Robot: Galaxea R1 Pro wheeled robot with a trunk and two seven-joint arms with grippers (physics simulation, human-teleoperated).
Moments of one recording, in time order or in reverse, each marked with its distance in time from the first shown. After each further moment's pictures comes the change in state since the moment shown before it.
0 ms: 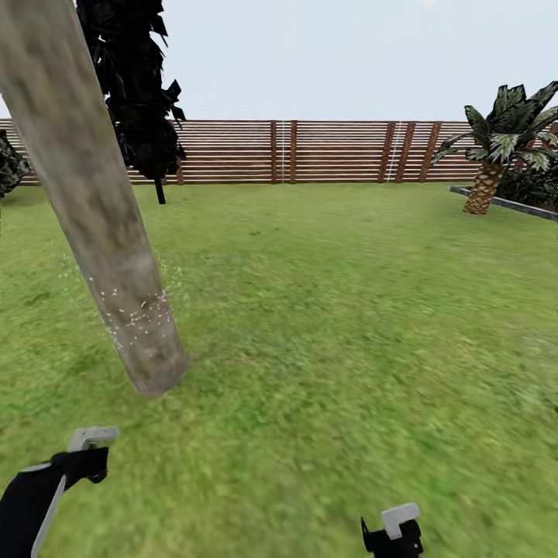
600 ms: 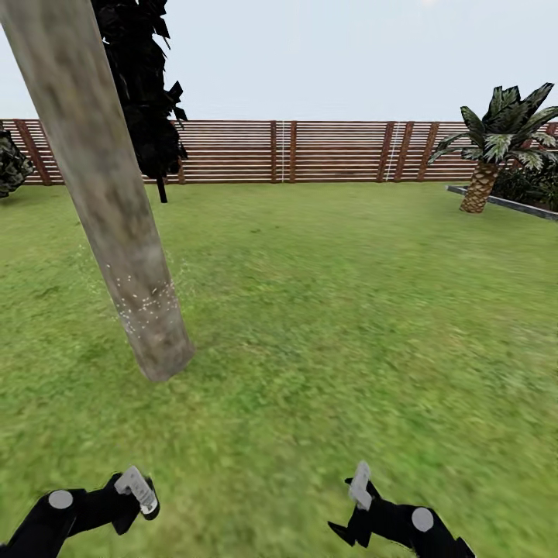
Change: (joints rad) left arm 0.026 -0.014 -0.059 0.158 -0.489 -0.454 -0.668; right arm -0.024 -0.010 0.029 -0.350 0.244 0.067 0.848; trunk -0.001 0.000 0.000
